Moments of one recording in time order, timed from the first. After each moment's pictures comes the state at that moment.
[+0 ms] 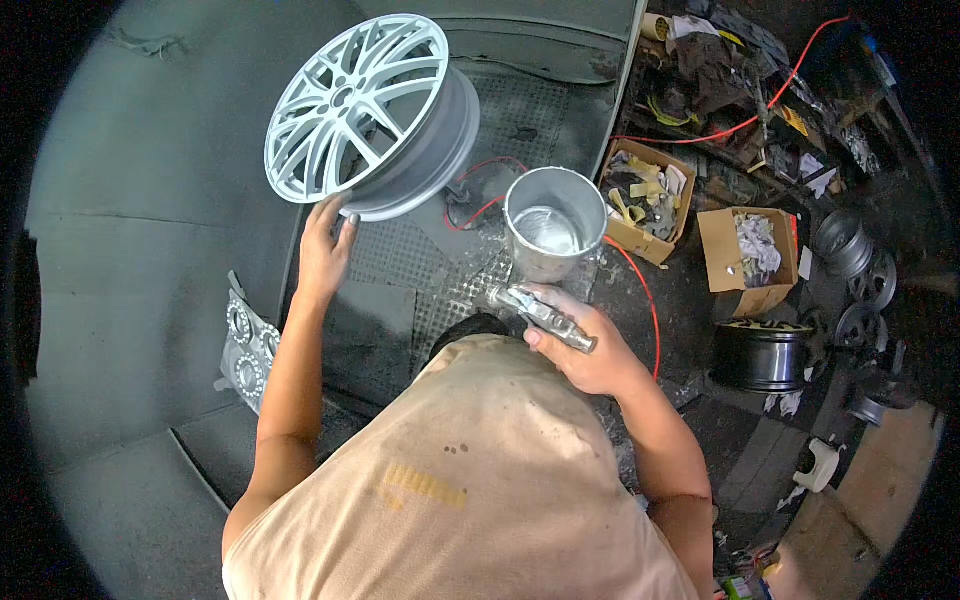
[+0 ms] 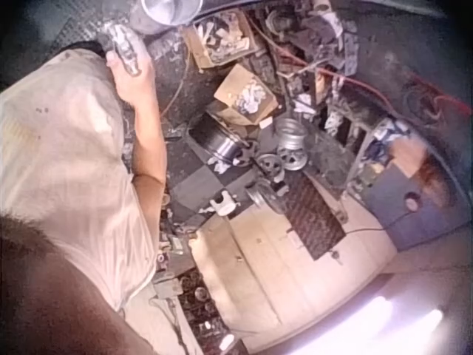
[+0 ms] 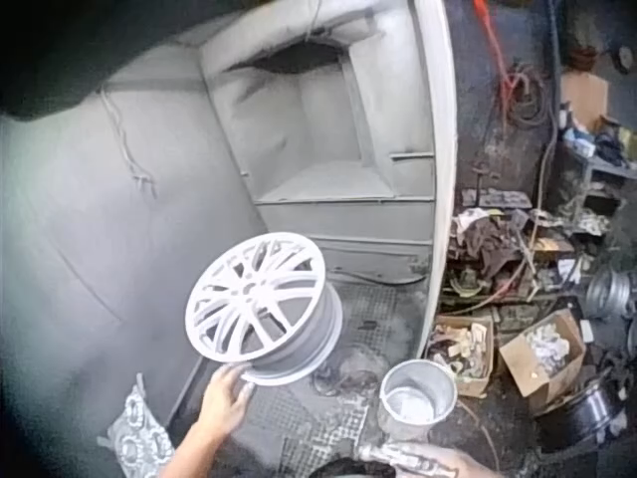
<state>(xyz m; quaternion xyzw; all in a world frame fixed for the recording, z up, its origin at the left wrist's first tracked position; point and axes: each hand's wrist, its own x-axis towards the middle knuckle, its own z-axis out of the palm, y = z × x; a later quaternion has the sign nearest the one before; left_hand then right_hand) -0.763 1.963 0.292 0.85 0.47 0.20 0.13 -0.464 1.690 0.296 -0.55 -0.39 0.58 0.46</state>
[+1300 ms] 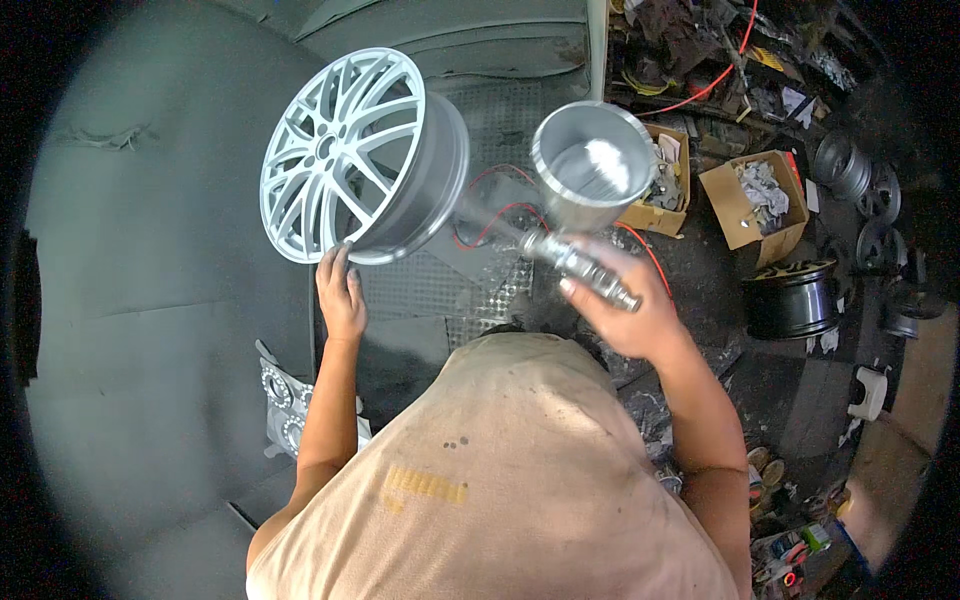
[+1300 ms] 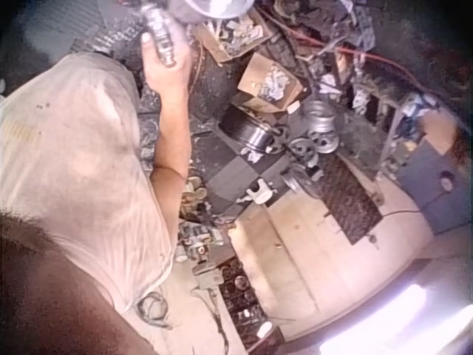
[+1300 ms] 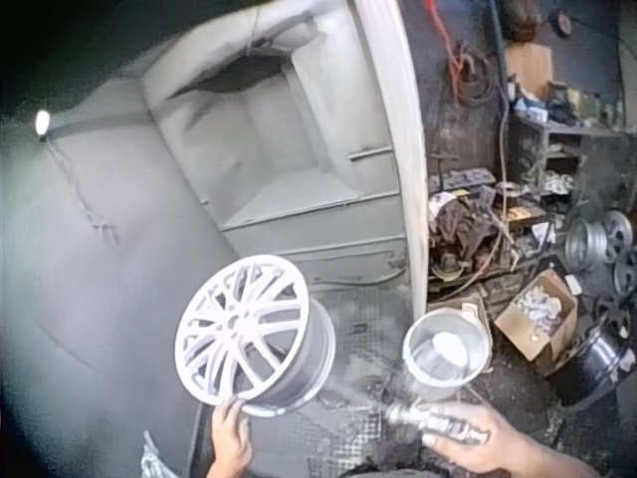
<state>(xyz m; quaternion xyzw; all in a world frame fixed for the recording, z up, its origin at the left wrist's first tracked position) -0.802 2.013 0.244 0.89 0.39 0.22 0.05 -0.457 1.737 0.309 -0.63 -0.42 0.36 0.54</state>
